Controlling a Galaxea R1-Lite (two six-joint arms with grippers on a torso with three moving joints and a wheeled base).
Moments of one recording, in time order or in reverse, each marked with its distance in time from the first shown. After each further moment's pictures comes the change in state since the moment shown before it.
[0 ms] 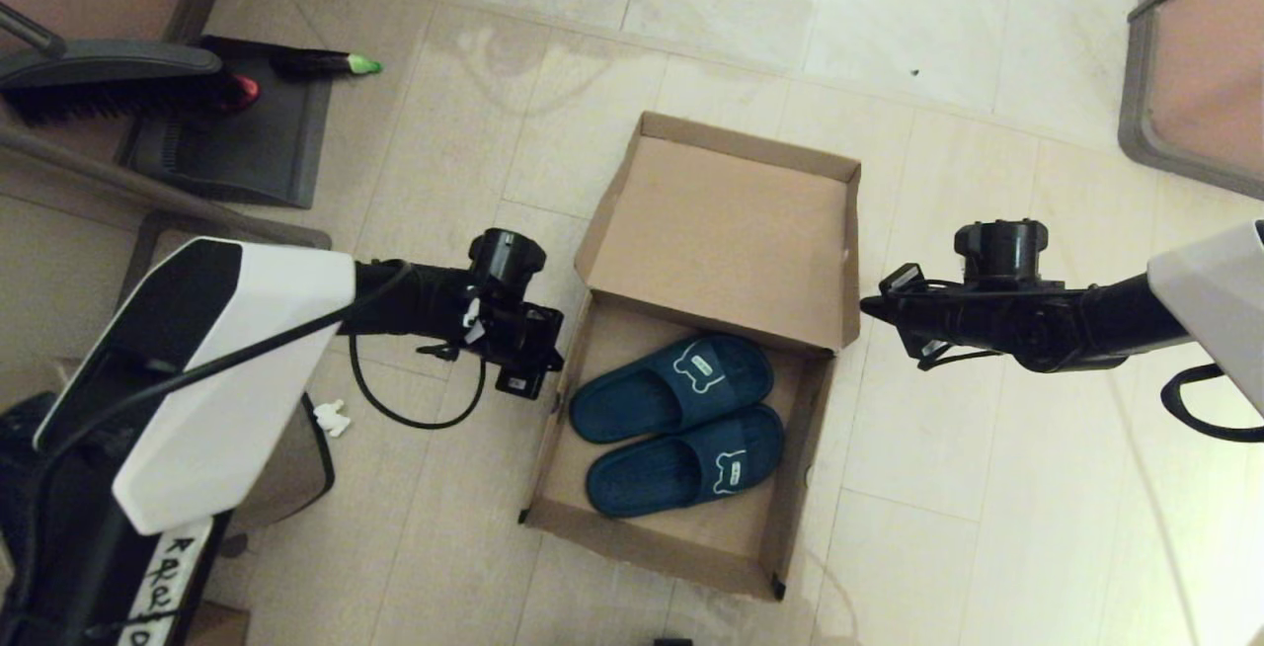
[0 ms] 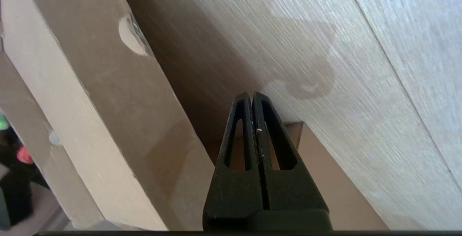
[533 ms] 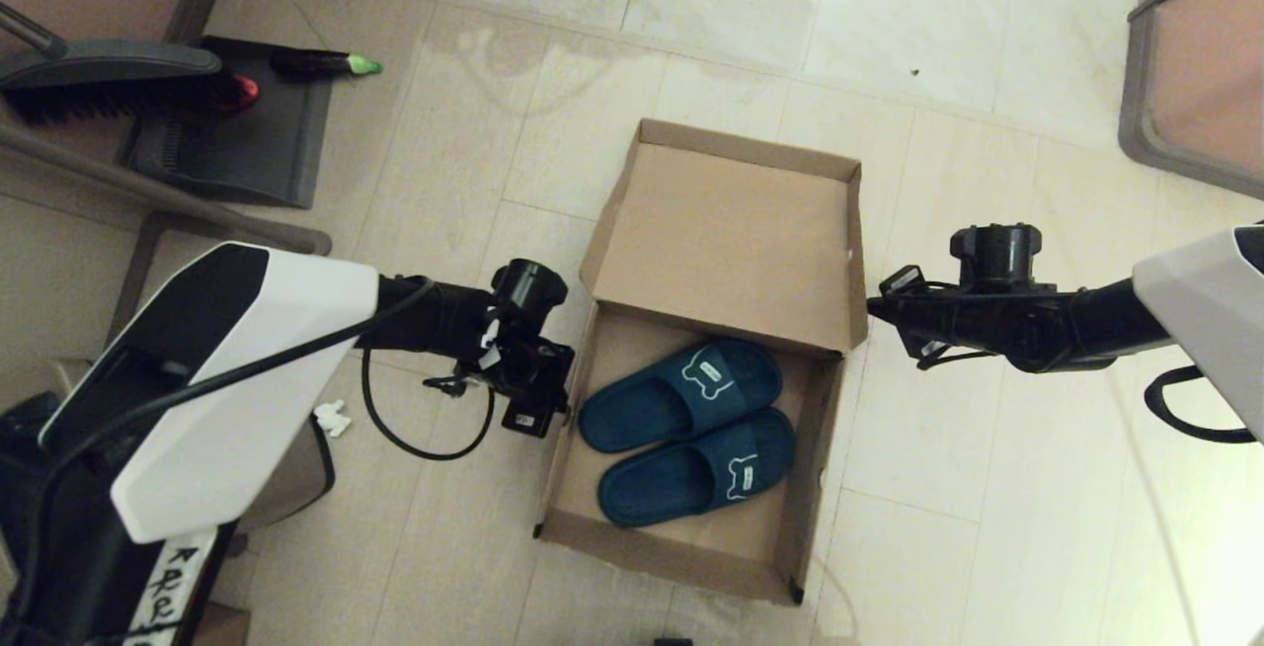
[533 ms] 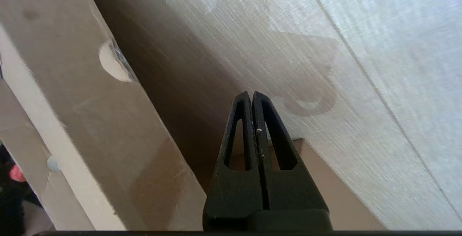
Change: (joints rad) left arm -0.048 -0.019 0.097 0.078 0.022 -0.067; right arm -0.005 0.042 -0.044 -0.001 -0.038 0.006
